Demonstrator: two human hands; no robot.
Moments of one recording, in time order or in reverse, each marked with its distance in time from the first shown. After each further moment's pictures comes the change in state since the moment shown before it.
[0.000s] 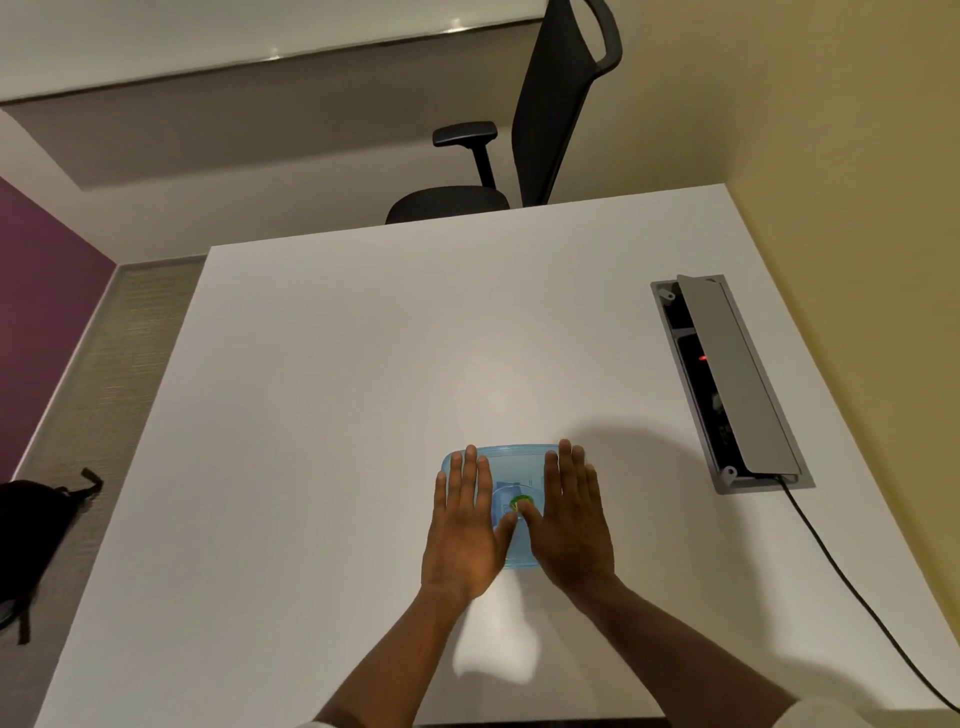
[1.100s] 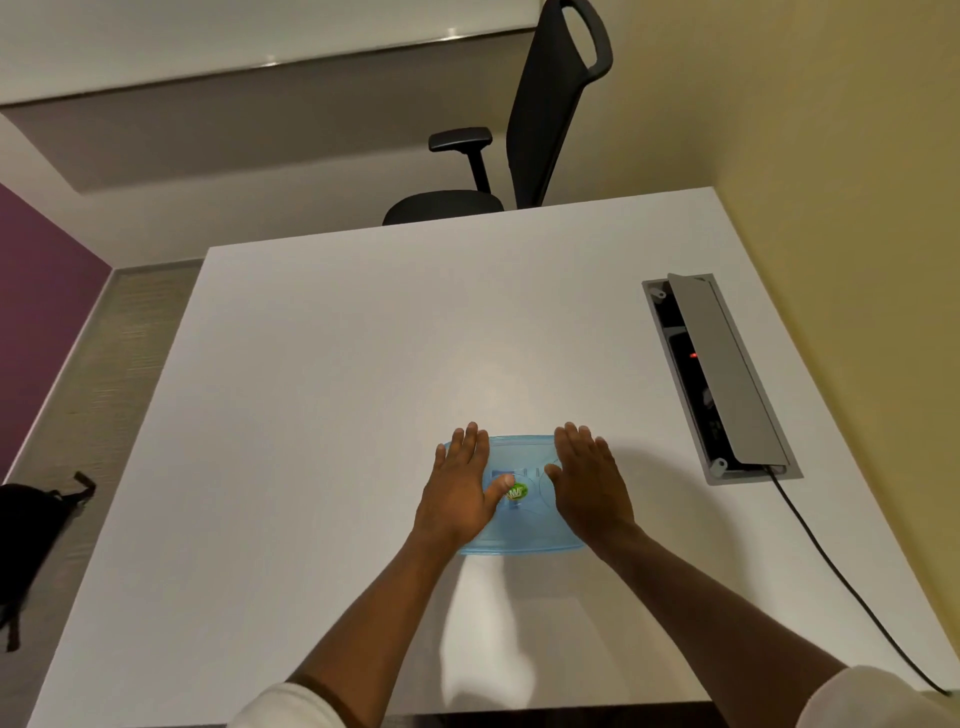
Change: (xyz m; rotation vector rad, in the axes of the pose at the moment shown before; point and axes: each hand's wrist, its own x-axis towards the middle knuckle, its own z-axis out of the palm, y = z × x) left_hand 0.034 -0.012 -0.023 -0.127 -0.091 0.075; right_hand 0.030 0.027 -0.028 -0.106 0.015 -0.059
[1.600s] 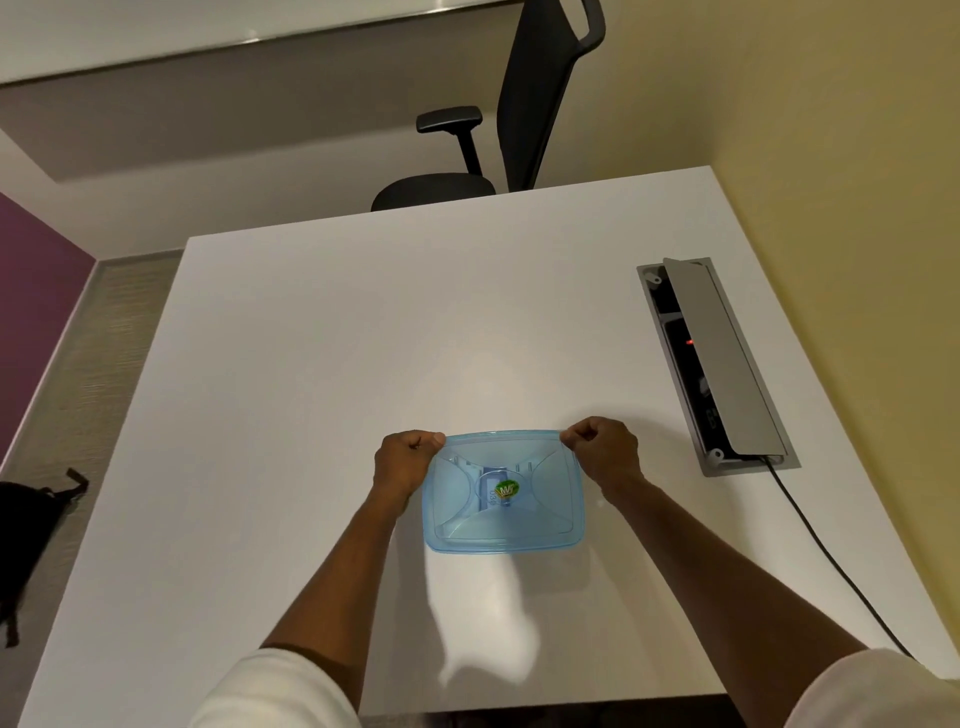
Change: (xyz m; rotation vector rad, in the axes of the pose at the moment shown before) left_hand 0.031 -0.045 -0.021 -0.865 0.146 -0.556; right_hand 0.039 0.025 -0.025 0.696 -0.031 0.573
